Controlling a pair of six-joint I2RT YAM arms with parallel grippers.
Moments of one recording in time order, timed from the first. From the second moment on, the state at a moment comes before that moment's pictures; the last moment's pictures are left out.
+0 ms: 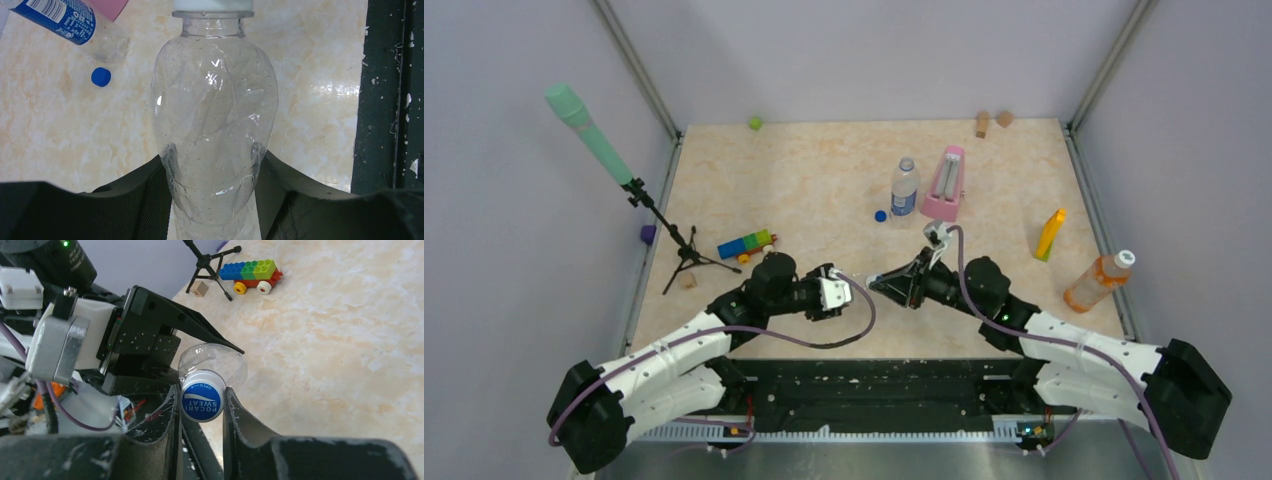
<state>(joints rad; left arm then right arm) -0.75 0.91 0.48 -0.03 0.41 0.57 0.87 0.95 0.39 0.50 -0.22 0.58</state>
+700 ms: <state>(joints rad) -0.75 0.88 0.44 -0.09 0.45 0.61 0.87 1.00 0.41 0.49 -0.62 -0.40</state>
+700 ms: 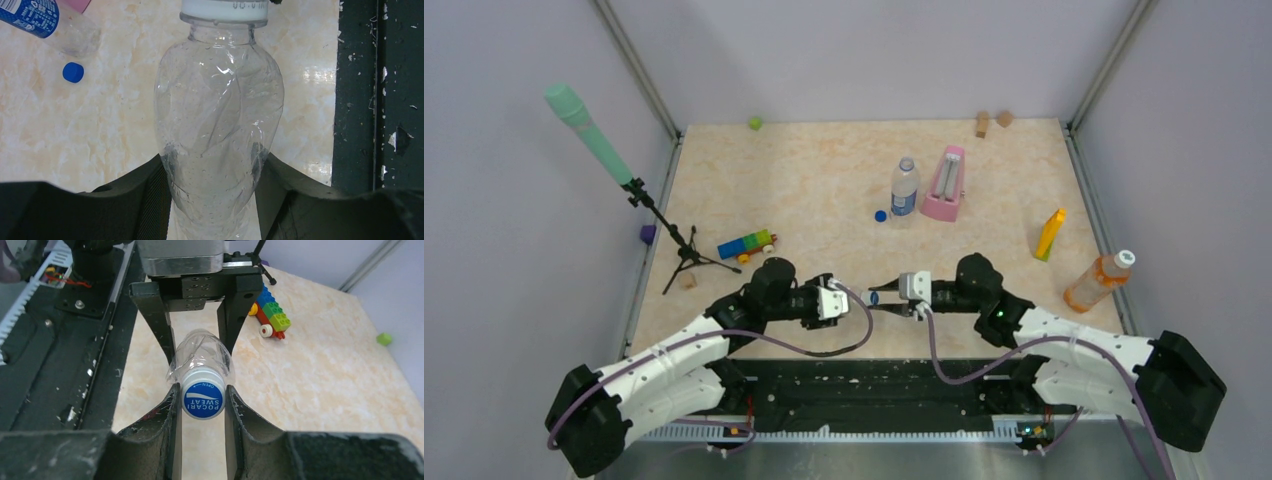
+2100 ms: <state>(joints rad) -0.75 0.92 0.47 -0.01 0.36 0.60 0.81 1.06 0.31 0.78 -0.17 0.89</state>
